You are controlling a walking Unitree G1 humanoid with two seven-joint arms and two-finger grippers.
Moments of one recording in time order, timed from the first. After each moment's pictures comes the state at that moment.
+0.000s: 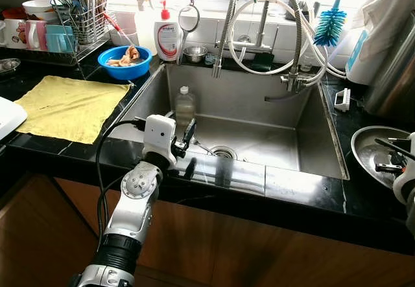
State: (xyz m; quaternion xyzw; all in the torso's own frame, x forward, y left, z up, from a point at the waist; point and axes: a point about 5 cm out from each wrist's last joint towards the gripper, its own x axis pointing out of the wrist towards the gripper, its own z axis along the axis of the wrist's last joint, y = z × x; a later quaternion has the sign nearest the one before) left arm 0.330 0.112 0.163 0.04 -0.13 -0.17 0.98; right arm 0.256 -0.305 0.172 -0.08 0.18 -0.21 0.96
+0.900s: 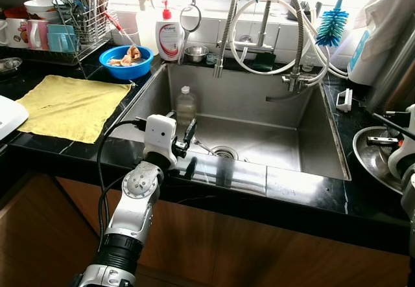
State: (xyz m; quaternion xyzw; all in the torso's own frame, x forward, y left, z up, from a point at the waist) left arm 0.331 0.111 0.163 0.03 -0.13 -0.17 0.98; right arm 0.270 -0.287 0.215 -0.10 0.09 -0.19 0.97
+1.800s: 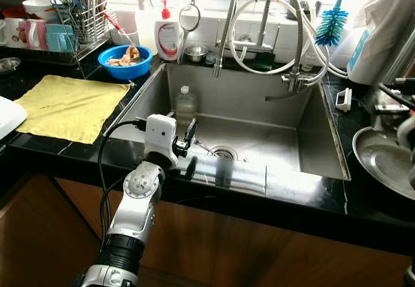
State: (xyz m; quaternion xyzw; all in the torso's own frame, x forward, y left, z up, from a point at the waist) left arm 0.331 0.108 0.163 0.02 -0.13 -0.16 0.98; right arm 0.285 -0.254 0.264 -0.14 -0.03 -0.11 0.98
